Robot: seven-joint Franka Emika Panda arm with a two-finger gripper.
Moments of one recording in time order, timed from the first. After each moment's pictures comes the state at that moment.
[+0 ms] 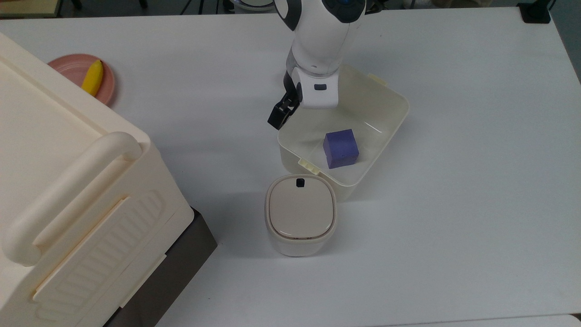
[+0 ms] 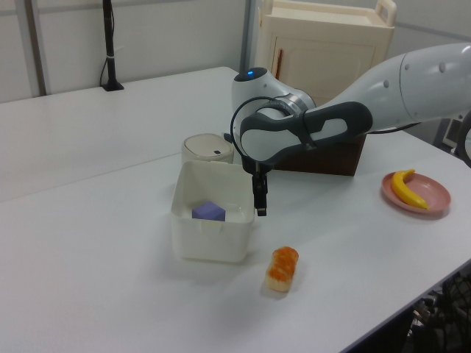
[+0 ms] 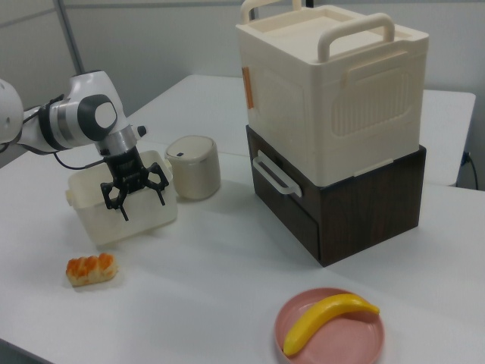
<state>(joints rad) 0.18 0.27 0.07 -1.84 -0.25 2.01 -0.59</state>
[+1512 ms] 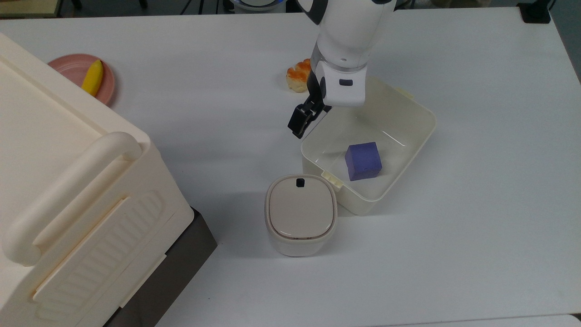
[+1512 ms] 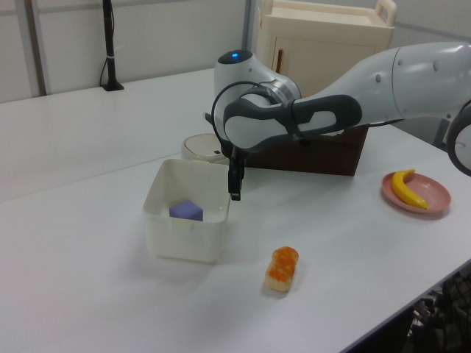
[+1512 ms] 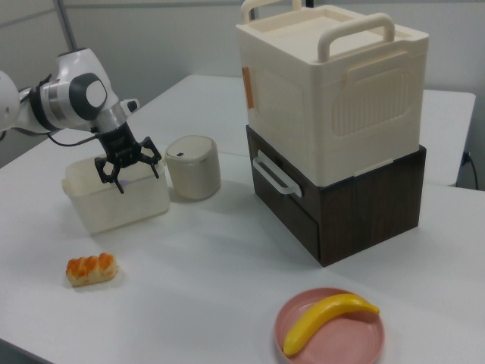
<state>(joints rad) 0.17 0.32 0.13 -1.69 -0.26 2.02 -0.46</state>
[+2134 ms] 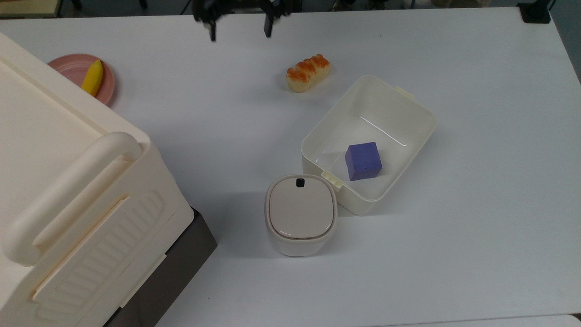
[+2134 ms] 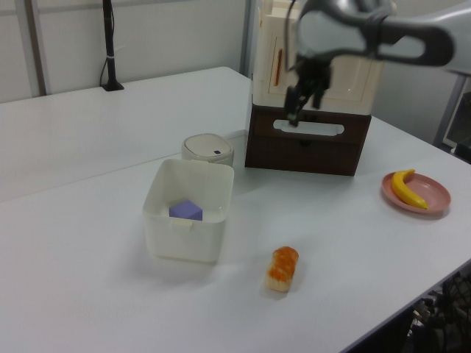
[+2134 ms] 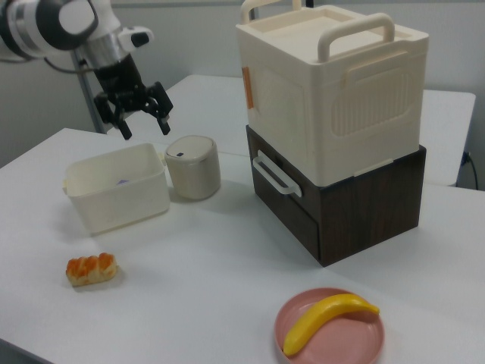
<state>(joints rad) -0.03 -0.02 0.12 -1.67 -0.16 1.75 -0.15</state>
